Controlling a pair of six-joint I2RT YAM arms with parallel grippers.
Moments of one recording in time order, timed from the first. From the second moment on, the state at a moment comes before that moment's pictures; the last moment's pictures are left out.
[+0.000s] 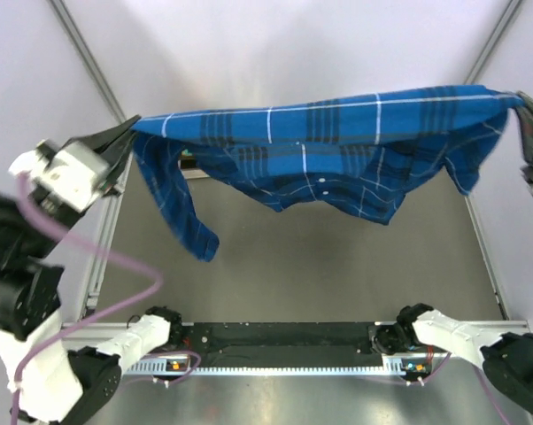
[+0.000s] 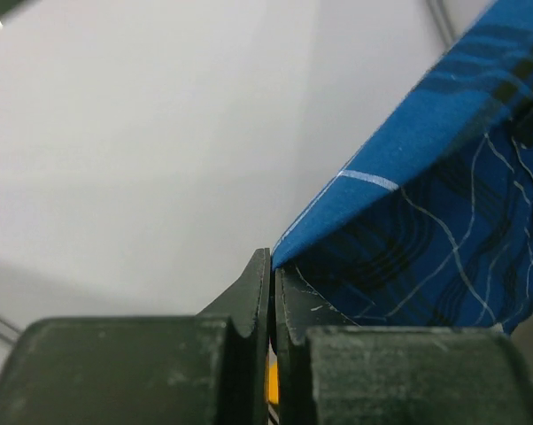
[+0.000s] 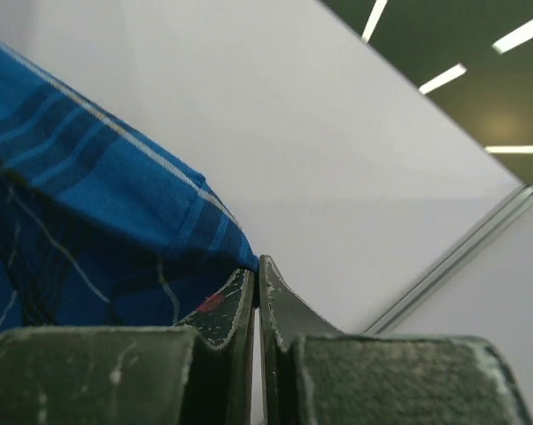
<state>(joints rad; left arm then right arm) -0.27 1.02 2.02 -0.71 0.40 0.49 0.50 1.05 2.25 -0.83 -0.04 -0.77</state>
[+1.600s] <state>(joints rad) 0.01 1.62 1.04 -0.41 0.41 0.50 0.18 1.56 1.03 -0.36 -0.25 -0.72</state>
